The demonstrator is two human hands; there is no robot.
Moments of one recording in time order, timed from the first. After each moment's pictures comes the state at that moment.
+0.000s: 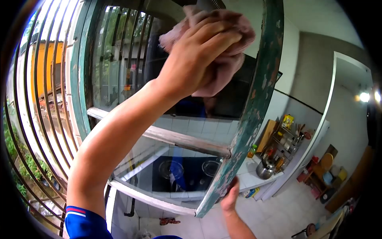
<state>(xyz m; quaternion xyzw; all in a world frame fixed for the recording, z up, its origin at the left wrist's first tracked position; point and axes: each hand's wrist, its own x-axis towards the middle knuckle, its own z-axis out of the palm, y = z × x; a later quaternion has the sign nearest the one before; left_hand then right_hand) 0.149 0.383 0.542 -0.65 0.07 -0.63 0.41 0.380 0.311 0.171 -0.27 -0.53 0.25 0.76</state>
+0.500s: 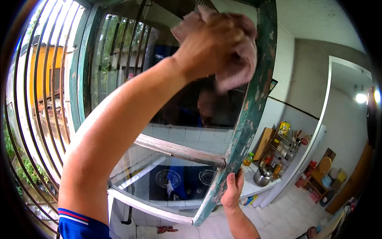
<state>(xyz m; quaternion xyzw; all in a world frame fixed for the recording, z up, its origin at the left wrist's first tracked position) 0.172 0.406 0.598 -0.66 0.02 -0.55 0.51 0.353 0.306 0.276 -0.27 -0.52 0.23 0.78</state>
